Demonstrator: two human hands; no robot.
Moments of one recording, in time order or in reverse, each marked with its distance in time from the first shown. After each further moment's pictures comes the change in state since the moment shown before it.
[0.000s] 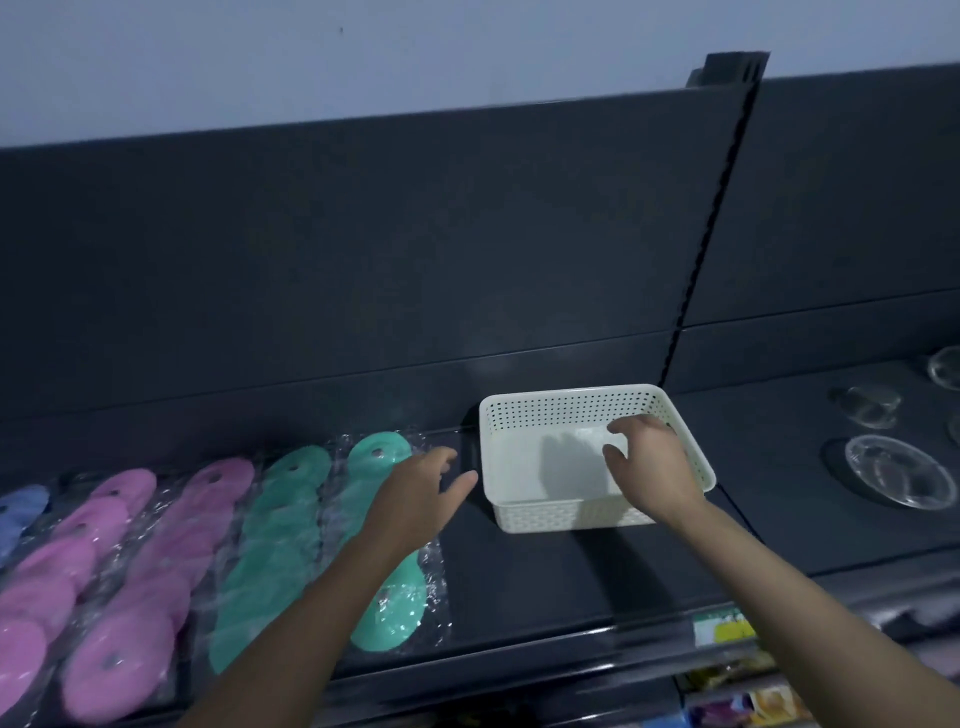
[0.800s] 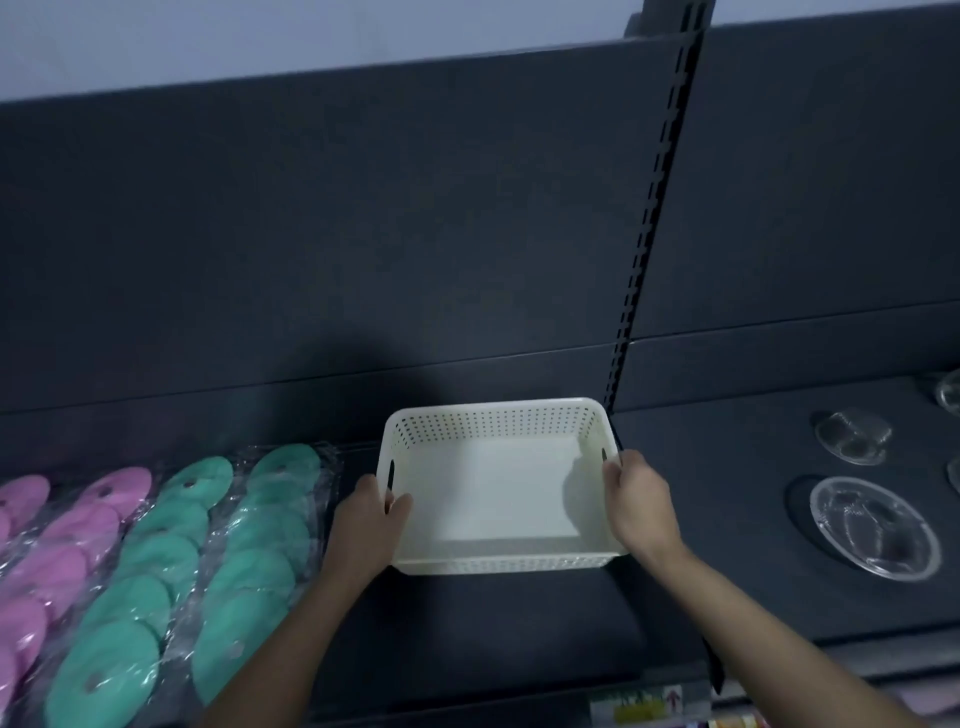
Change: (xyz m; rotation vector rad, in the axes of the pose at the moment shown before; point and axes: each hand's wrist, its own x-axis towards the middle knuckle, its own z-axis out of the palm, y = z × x) left_hand 0.049 0.048 0.088 -0.044 0.168 -0.402; right_hand 0.064 0.115 0.002 0.325 -0.071 0.215
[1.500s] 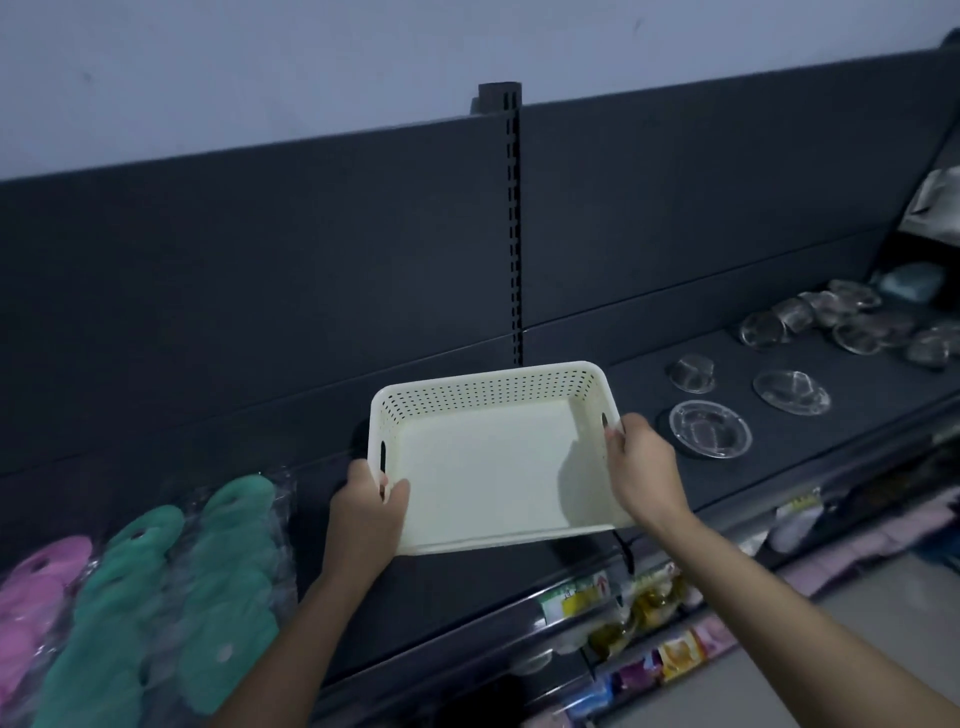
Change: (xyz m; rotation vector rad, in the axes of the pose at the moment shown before) left_hand -0.078 0.042 -0.026 -0.160 0.013 0.285; right_hand -0.103 0.005 -0.079 0.003 0.328 0.003
